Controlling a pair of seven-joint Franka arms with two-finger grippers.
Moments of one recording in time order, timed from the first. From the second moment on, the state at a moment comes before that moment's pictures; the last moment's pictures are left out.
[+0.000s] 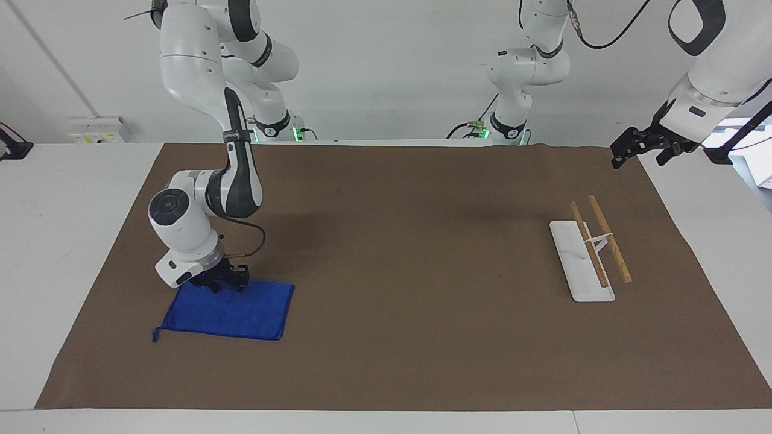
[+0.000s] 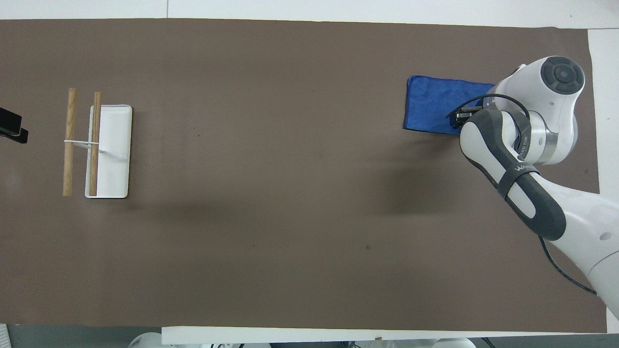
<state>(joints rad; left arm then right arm) -0.07 0.04 0.03 -1.49 0.05 1.40 0.02 -0.01 0.43 -0.02 -1.87 -0.02 2.32 -0.03</state>
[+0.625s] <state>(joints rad) -0.06 0.03 0.03 -1.51 0.05 1.39 0.02 -0.01 0.42 -0.01 -1.79 -0.02 2.13 -0.06</state>
